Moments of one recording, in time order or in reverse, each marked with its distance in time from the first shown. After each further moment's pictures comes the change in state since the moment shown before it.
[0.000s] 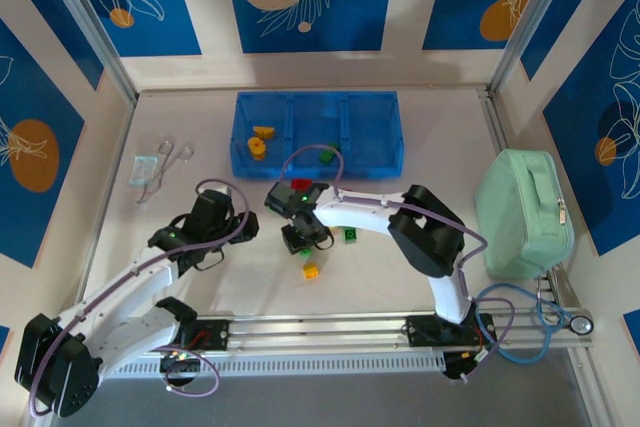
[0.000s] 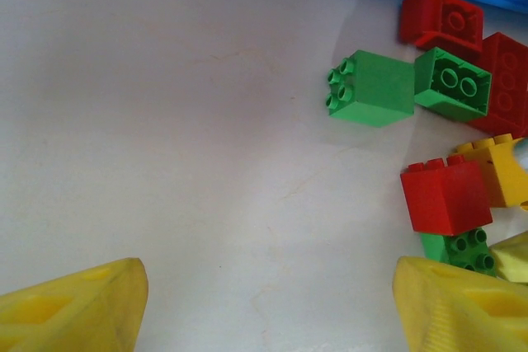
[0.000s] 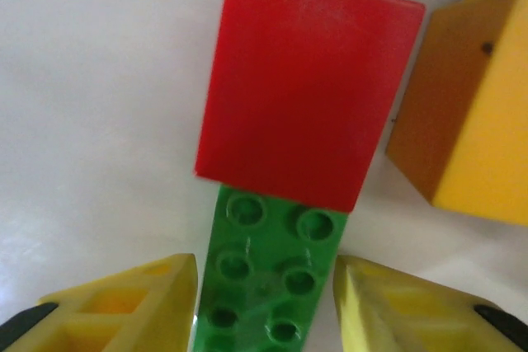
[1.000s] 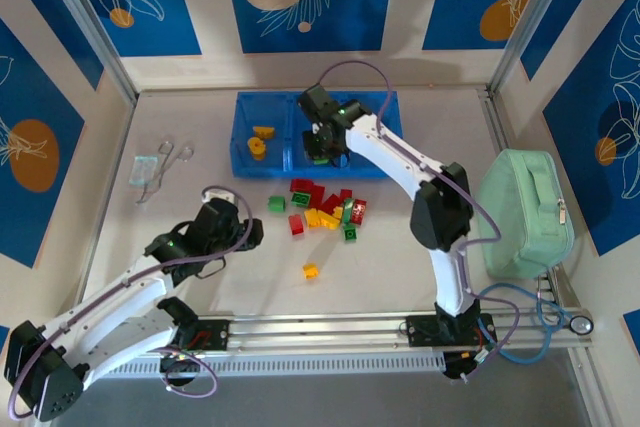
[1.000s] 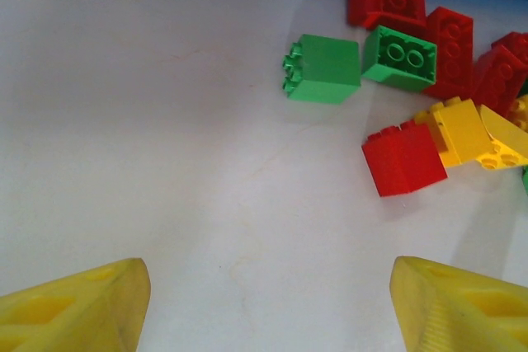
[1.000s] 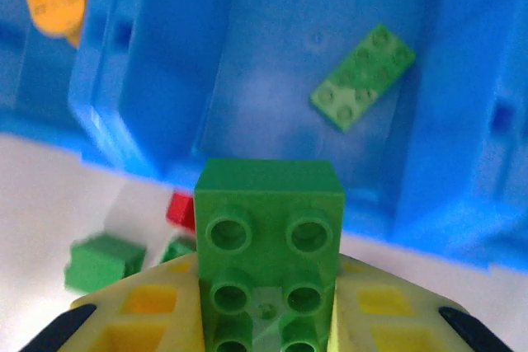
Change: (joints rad) left arm -0.160 -0.079 0.031 -0.082 -0.092 0.001; right arm -0.361 0.103 0.597 -0.194 0.056 -0.105
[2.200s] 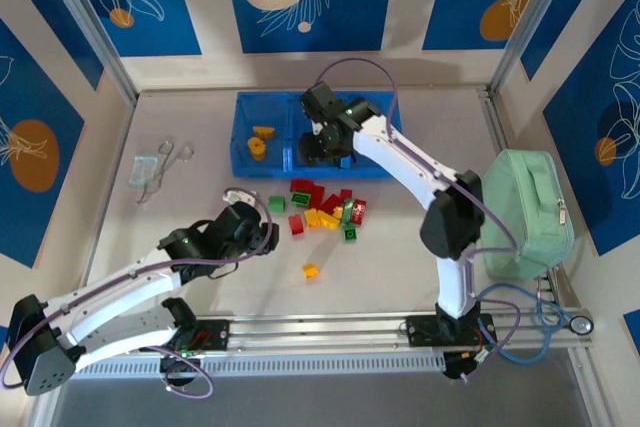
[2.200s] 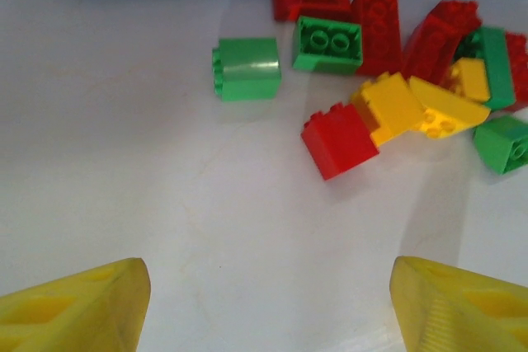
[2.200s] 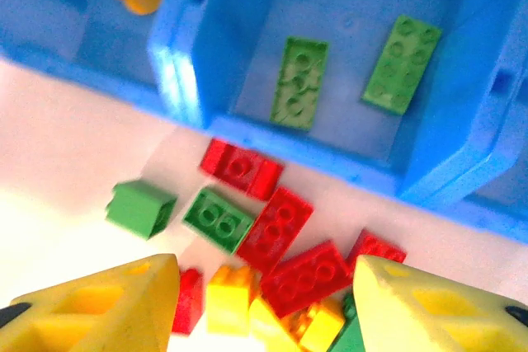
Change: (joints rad) left arm -0.193 0.082 0.092 -0.016 -0.113 -0.012; right arm 0.045 -0.172 -0.120 -0.030 -0.048 -0.048
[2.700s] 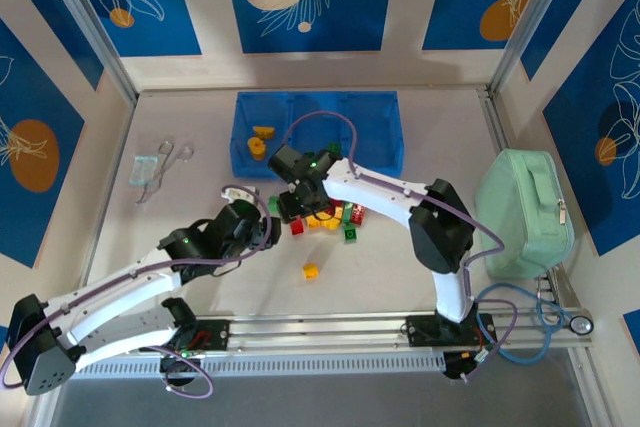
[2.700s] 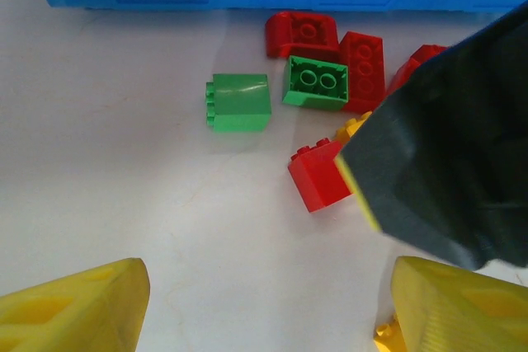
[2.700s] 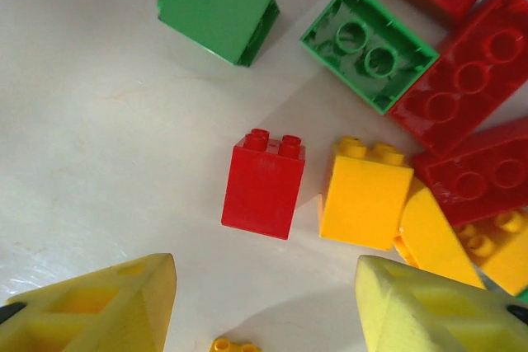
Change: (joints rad) left arm 0.000 0.001 0.000 0.052 -0.026 -0.026; right arm 0.217 0.024 -0.270 0.100 -0.043 0.109
